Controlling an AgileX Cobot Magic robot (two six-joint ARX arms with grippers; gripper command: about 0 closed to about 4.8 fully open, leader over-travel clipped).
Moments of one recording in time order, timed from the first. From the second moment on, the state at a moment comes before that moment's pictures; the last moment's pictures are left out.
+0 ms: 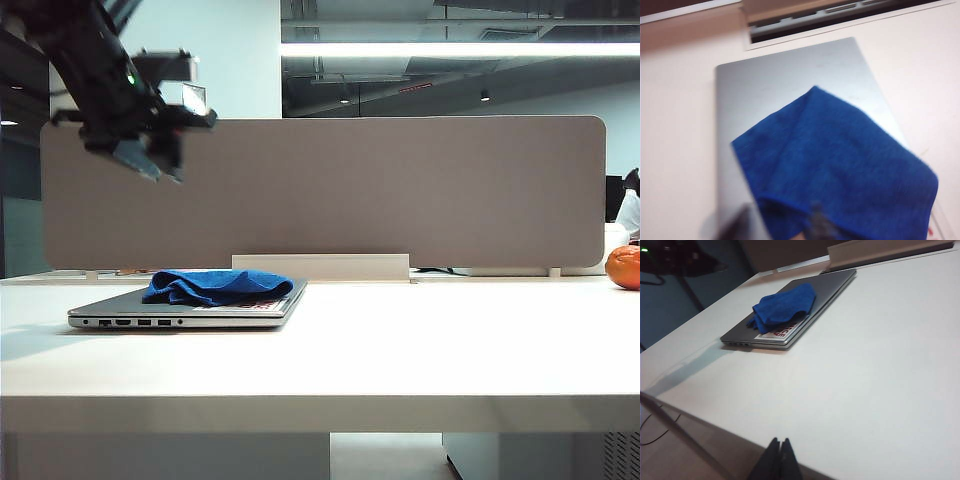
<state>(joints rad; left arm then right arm) -0.31 1.58 1.16 -0.10 -0.15 0.05 0.16 0.00 0.01 -0.14 -0.43 0.29</state>
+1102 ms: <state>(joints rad) -0.31 1.09 1.00 -0.46 -0.14 0.02 0.16 0.00 0.01 -0.13 0.14 0.13</state>
